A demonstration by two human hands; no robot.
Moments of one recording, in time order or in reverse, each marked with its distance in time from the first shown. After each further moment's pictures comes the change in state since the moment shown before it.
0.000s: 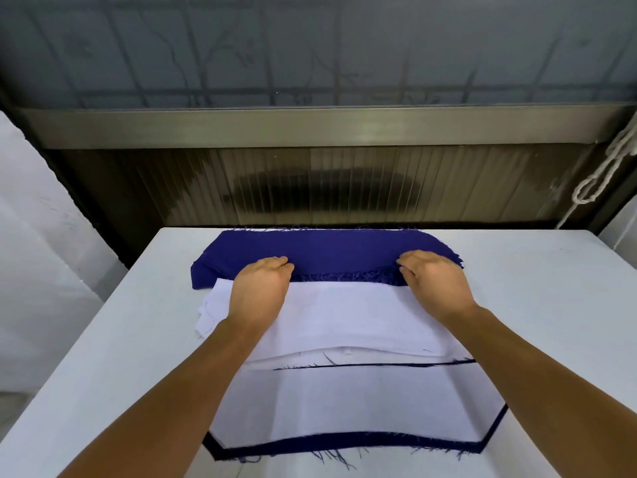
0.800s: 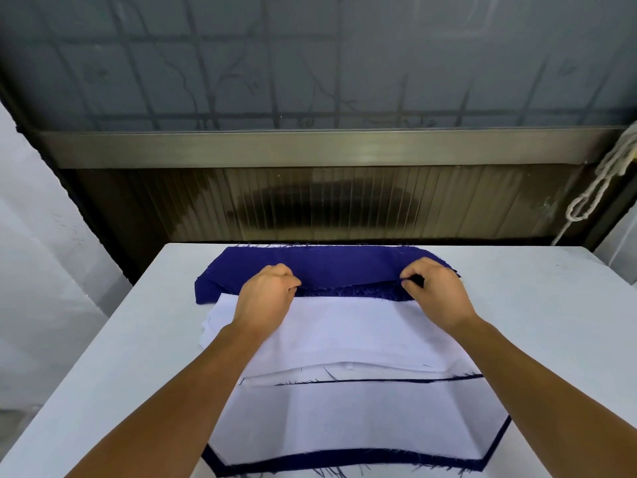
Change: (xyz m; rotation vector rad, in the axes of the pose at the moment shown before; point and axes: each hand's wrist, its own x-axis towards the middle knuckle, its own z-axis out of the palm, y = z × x) left_hand 0.011 -0.002 -0.003 -0.244 -0.053 -0.066; right_hand 0.003 0.000 -0.011 0.382 0.012 0.184
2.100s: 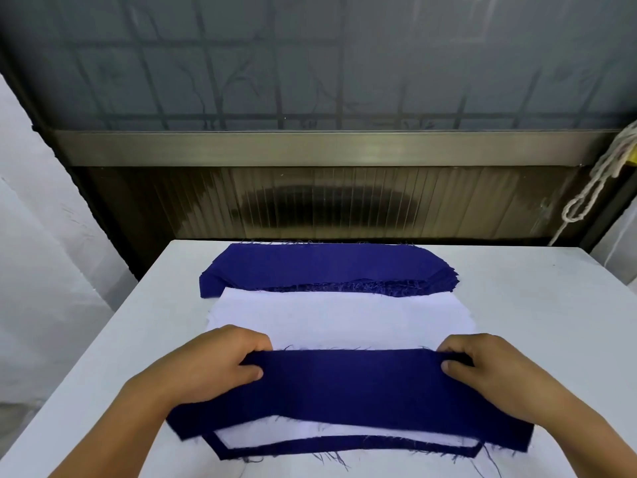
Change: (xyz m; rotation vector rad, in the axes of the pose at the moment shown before) left_hand -0.096 0.002 -0.104 -0.271 -0.705 0.018; right_hand -0.116 -0.028 -0.081 -0.037 -0.544 0.153
